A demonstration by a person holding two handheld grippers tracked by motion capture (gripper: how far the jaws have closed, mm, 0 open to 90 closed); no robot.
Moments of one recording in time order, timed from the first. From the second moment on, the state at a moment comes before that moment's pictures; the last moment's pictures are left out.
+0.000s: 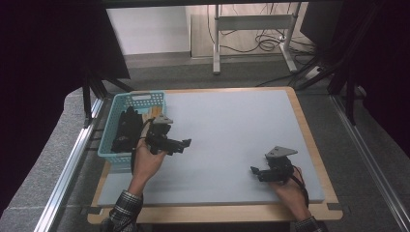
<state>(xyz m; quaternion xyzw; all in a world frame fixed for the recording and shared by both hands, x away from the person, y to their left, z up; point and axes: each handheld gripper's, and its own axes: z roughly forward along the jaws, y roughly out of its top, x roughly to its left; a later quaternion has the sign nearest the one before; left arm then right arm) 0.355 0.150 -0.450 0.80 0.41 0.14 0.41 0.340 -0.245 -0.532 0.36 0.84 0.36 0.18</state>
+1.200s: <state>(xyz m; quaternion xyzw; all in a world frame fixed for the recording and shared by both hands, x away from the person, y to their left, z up) 0.326 0.071 -0.545 0.86 0.35 0.12 0.35 0.340 -0.245 -0.533 0.36 0.84 0.36 0.18</state>
